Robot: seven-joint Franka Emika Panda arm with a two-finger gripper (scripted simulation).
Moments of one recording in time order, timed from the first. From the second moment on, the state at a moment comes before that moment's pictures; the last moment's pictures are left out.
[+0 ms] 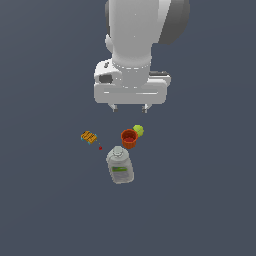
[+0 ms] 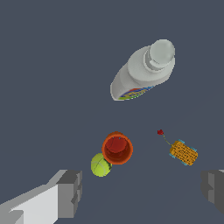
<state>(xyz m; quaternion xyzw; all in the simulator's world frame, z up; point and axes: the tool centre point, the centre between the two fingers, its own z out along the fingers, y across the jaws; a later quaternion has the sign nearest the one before) -0.006 0.006 0.314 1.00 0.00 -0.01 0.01</state>
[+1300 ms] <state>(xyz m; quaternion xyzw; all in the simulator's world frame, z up) -0.005 0.003 0.295 1.00 0.01 -0.02 0.01</state>
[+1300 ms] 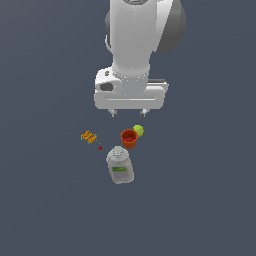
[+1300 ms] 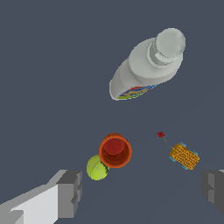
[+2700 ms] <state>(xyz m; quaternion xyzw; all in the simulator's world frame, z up) -0.105 0.049 0.114 1.00 -0.05 0.00 0.00</state>
